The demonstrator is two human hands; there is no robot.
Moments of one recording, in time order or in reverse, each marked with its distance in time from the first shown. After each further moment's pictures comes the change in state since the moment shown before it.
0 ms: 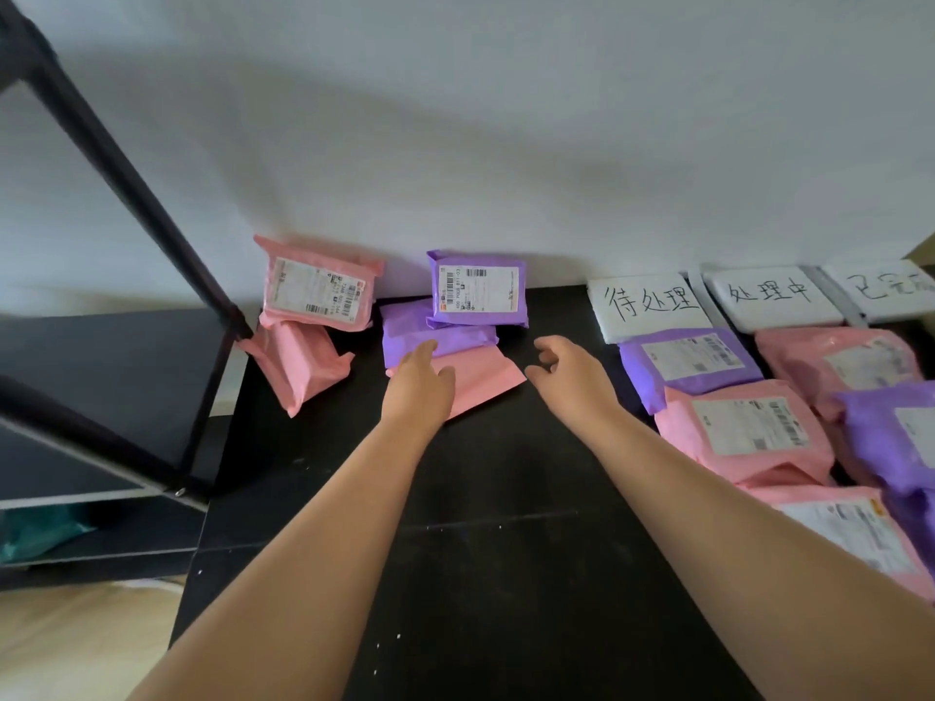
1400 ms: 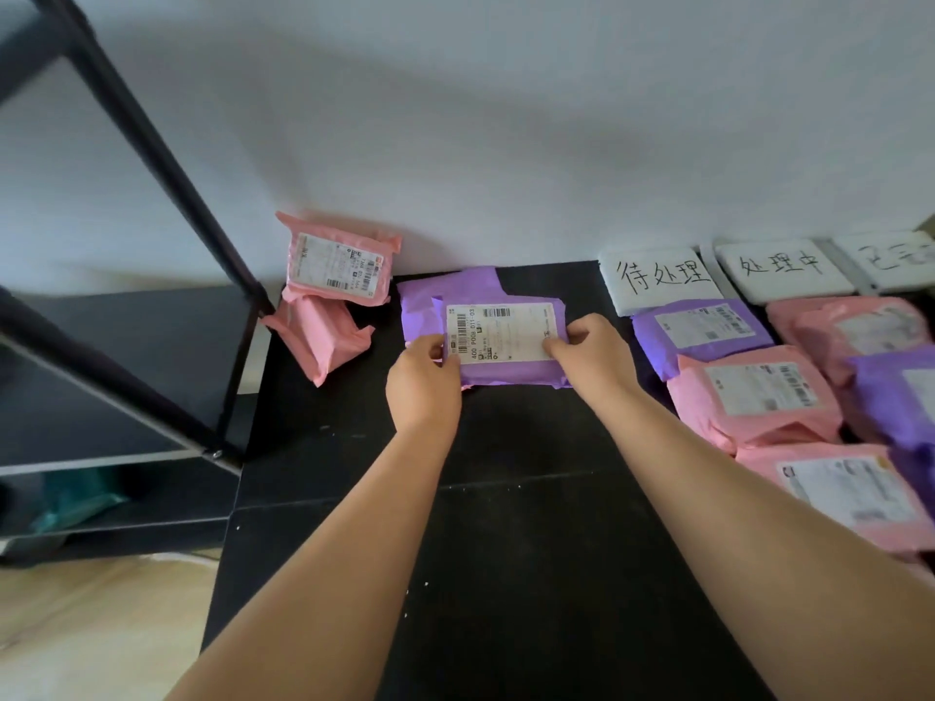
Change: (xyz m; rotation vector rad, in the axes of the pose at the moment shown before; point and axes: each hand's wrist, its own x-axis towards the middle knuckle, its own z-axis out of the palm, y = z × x) left_hand -0.041 -0.013 -0.002 -0.149 0.273 -0.015; right_hand -0.015 -0.001 0.008 0.107 0.130 0.099
